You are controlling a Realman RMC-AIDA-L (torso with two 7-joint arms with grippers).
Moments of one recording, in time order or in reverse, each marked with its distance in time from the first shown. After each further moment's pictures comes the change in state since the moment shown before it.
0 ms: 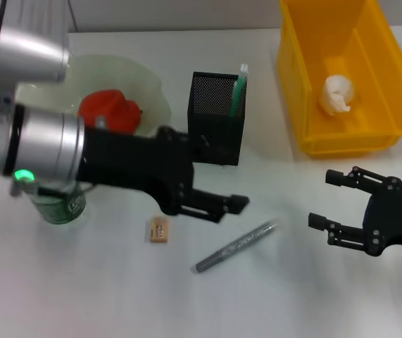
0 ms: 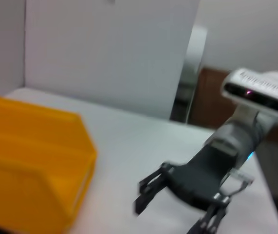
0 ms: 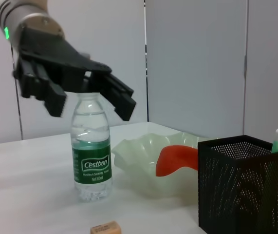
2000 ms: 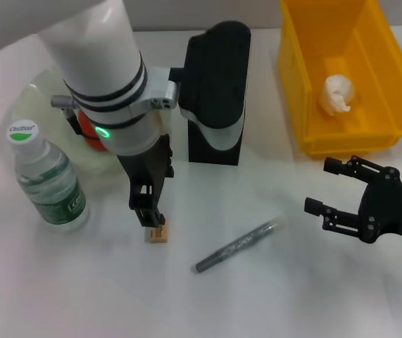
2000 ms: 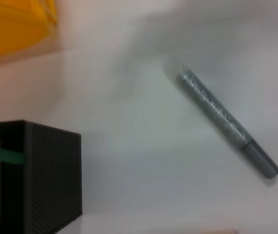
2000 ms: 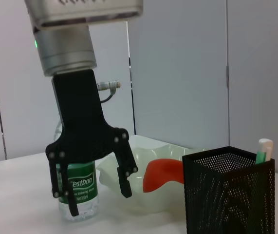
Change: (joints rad) left arm -0.539 -0.024 0.339 -0.085 0.804 0.161 -0.211; right arm 0.017 0.002 0.026 0.041 0.028 0.023 0.019
